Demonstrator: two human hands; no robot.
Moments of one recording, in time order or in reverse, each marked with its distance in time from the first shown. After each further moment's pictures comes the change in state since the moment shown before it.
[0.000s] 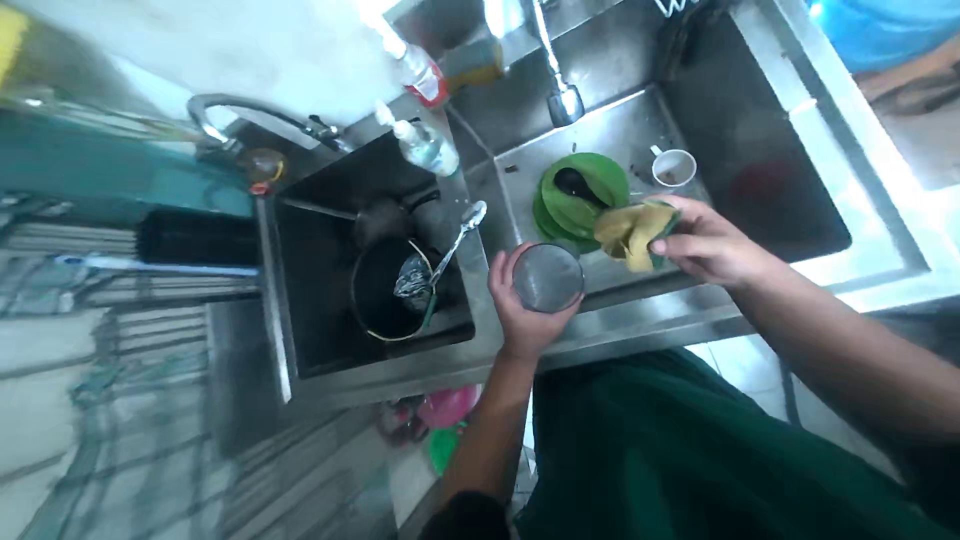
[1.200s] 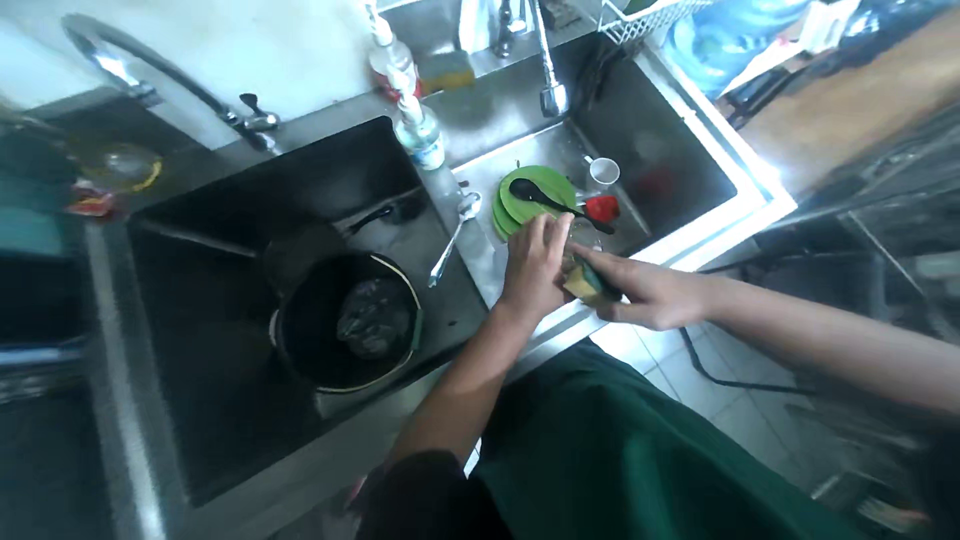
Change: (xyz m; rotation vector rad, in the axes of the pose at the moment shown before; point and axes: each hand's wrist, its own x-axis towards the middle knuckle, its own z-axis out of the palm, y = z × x) left_hand 0.044 -0.014 -0.090 0.188 -0.646 0.178; right_hand -0.003 0.007 0.203 -0.935 -0.117 0.437
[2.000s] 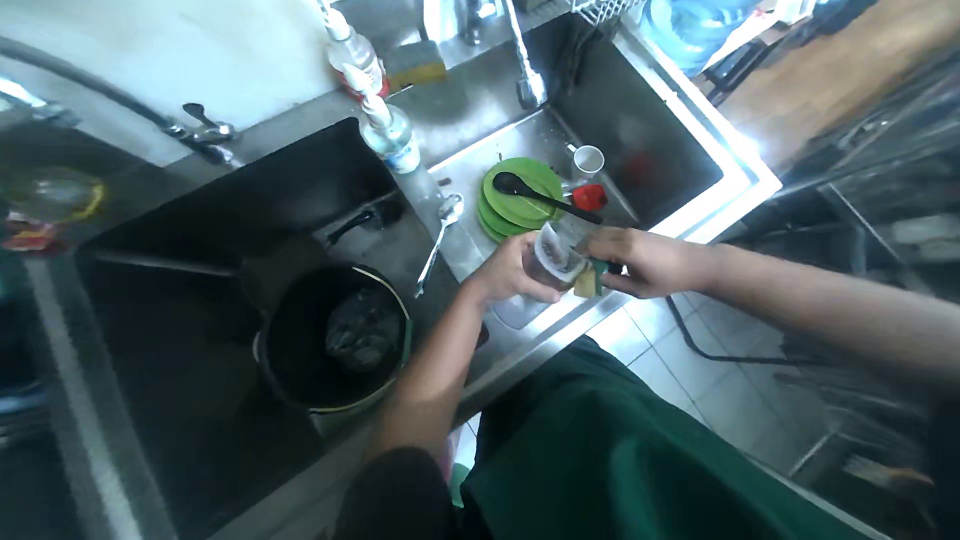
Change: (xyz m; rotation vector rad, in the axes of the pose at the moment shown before) left_hand 0.021 -0.049 -0.006 -1.004 -0.612 -0.286; right_hand 0.009 0.040 -0.024 -0.424 0.166 -0.353
